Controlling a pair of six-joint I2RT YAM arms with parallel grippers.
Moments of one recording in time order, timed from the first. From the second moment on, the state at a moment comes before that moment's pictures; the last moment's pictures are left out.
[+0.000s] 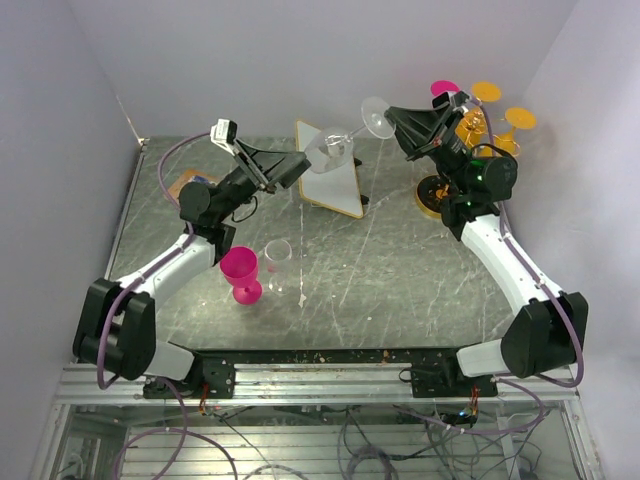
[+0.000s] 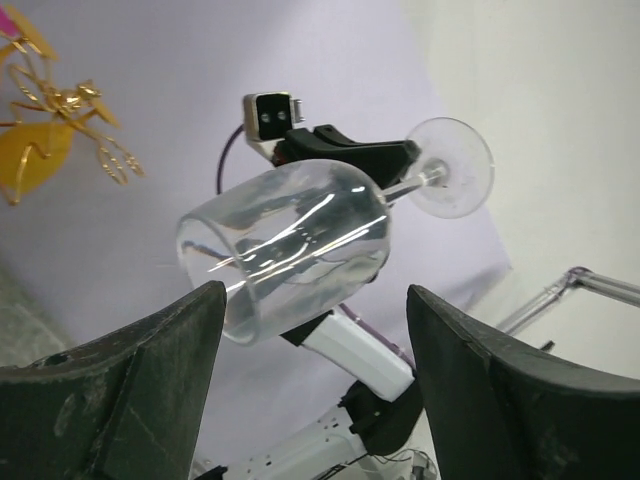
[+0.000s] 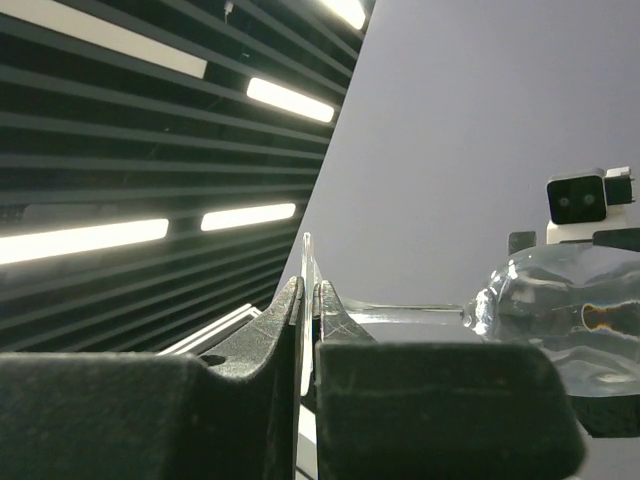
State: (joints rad) left arm -0.39 1.39 0.89 1.10 0.57 -1.49; right arm 0.25 1.39 1.18 0.99 -0.64 2.03
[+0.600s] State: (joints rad) left arm -0.39 1.48 0.87 1.45 0.57 -1.77; right arm 0.26 1.39 1.06 1.09 -0.58 2.06
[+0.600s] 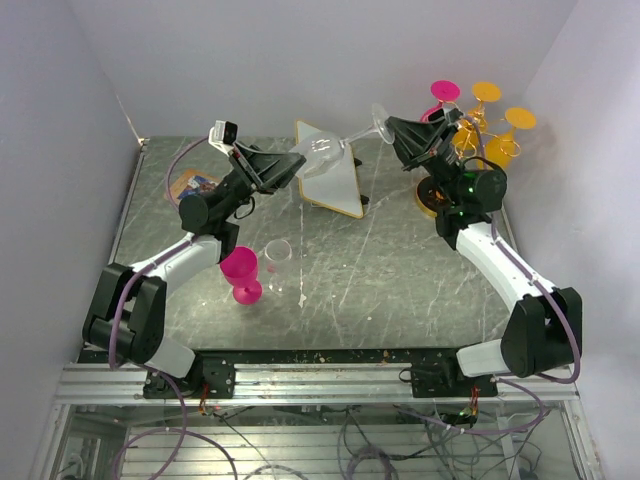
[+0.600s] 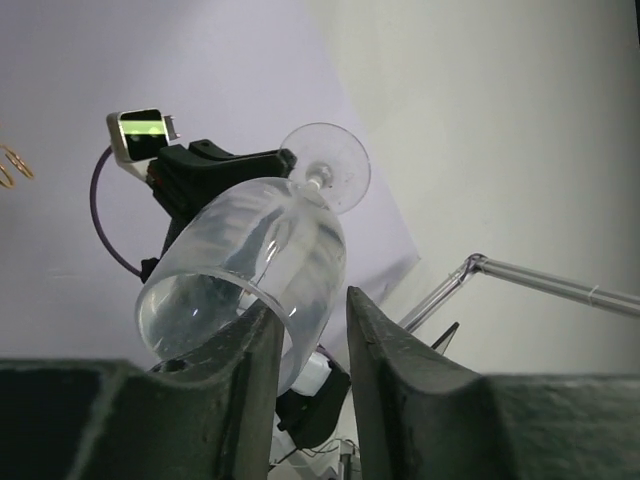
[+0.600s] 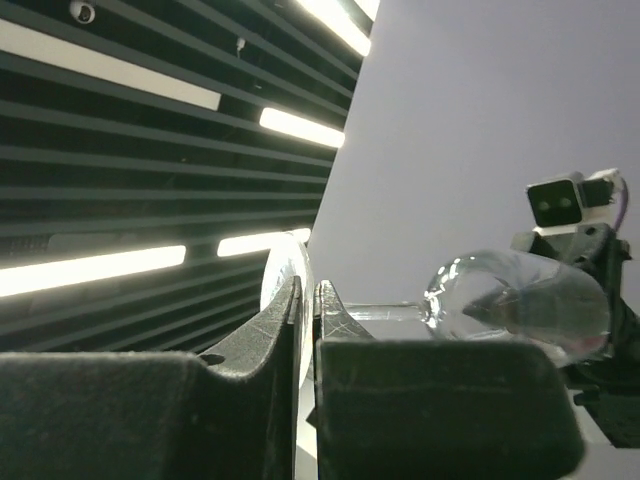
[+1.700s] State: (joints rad) left arm -0.71 1.24 1.32 -0.23 0.26 -0.76; right arm -0.10 1.06 0.98 -0.28 -0.36 0.68
